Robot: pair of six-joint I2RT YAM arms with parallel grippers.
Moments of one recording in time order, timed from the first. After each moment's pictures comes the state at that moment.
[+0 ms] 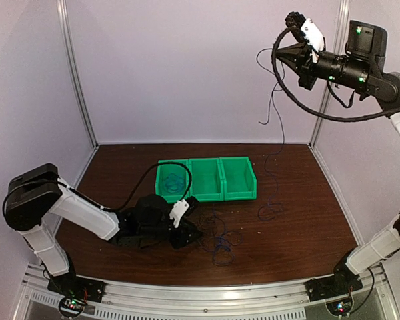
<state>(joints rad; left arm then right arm) -1.02 1.72 0.62 0.57 0.17 -0.20 0.58 1.40 2.03 -0.67 -0.20 -0.60</state>
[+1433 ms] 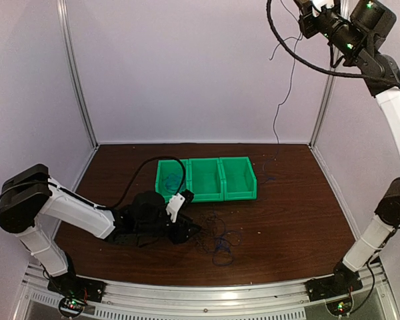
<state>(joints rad) -1.02 1.64 0.62 0.52 0.07 -0.28 0.56 1.63 2.40 -0.34 0.12 -0.74</state>
